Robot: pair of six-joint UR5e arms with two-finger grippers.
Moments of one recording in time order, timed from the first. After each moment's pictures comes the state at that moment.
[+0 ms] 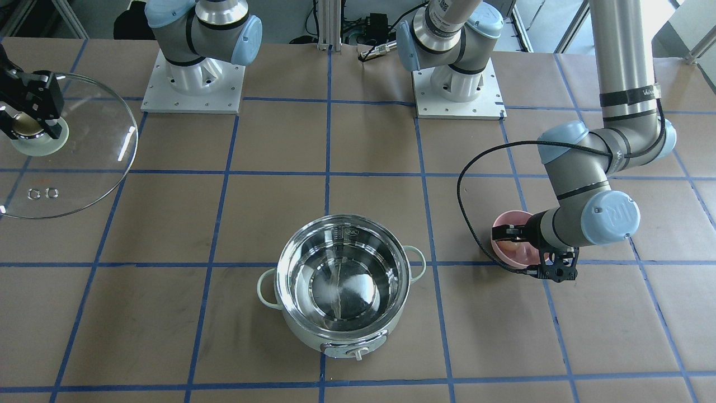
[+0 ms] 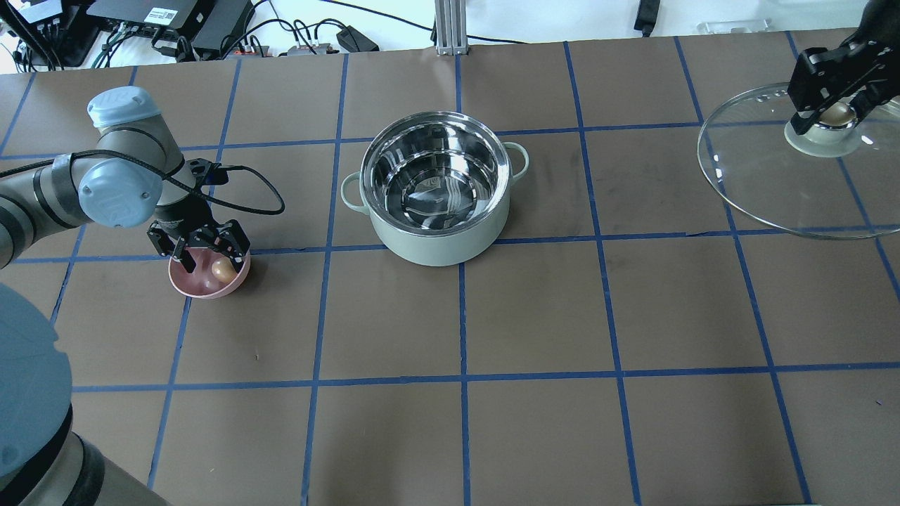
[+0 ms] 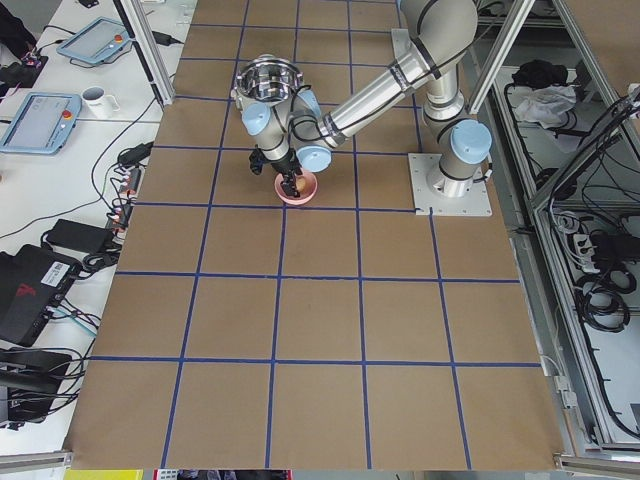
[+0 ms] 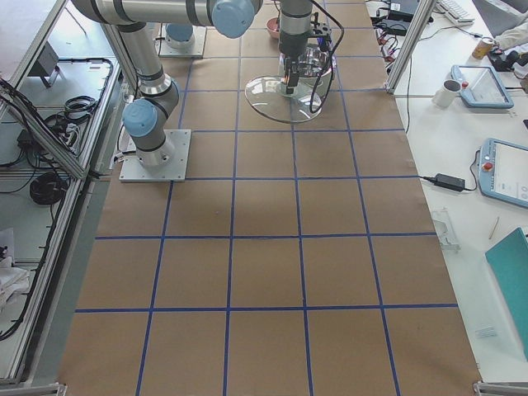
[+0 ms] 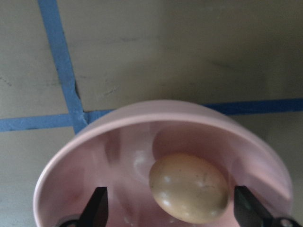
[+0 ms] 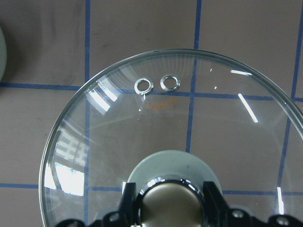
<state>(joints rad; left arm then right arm) -1.27 -1.99 -1.80 -1.23 1.67 0.33 1.28 -1.59 1.47 -1.47 -1.61 -0.36</state>
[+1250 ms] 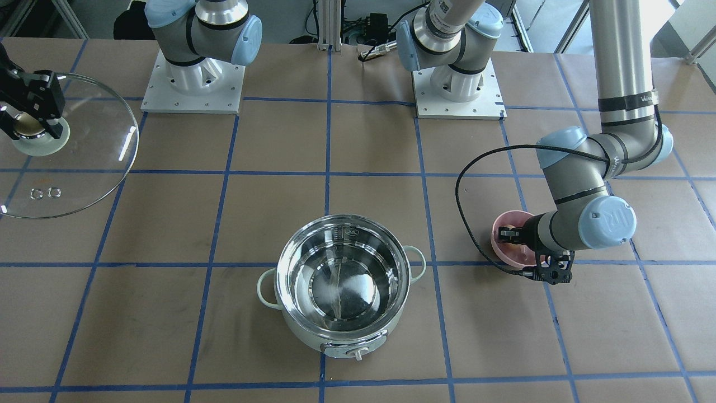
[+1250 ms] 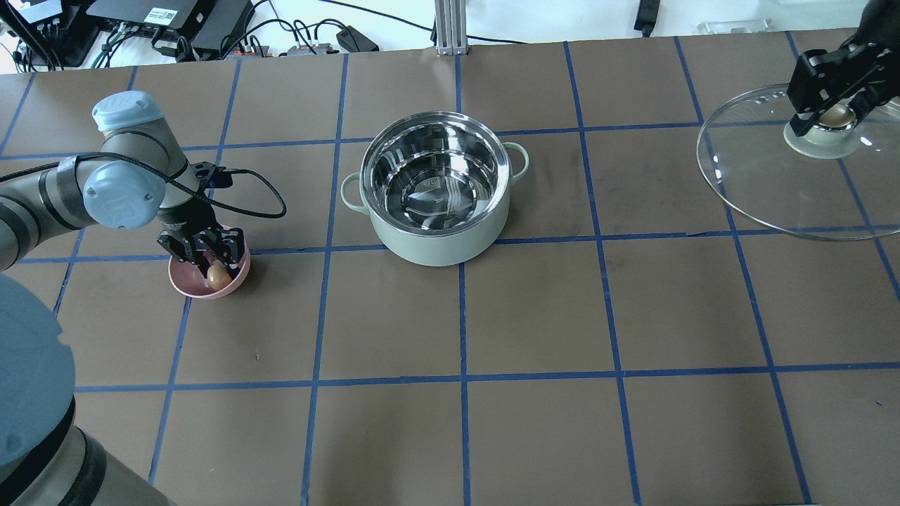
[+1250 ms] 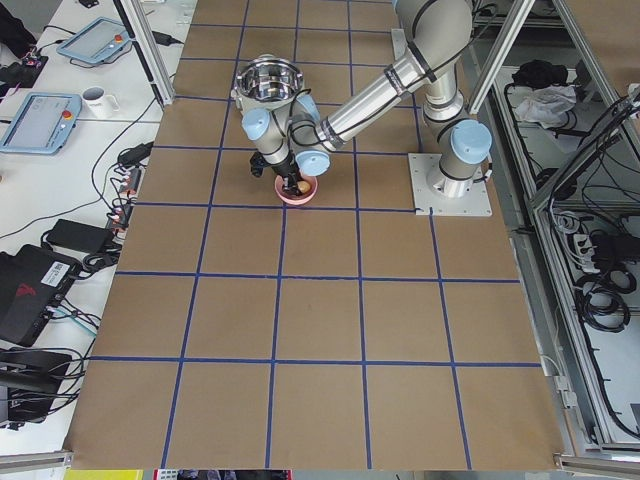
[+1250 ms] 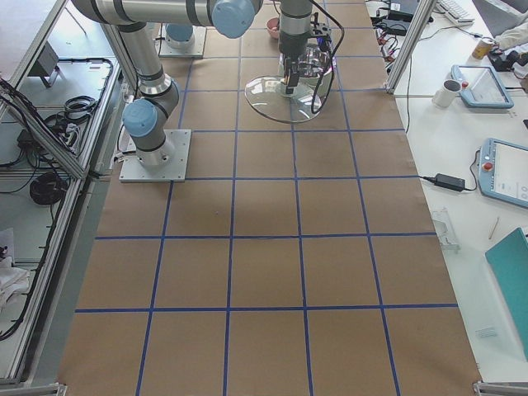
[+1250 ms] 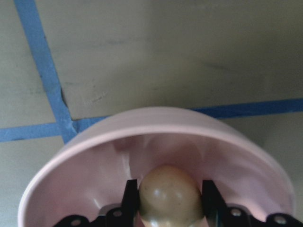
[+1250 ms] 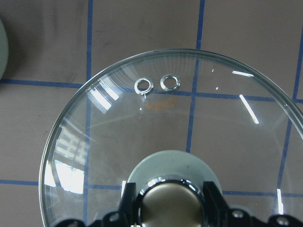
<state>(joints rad) -1.27 -2.01 -1.80 -1.23 1.66 0.36 1.28 -1.59 1.47 -1.46 -1.61 -0.37</state>
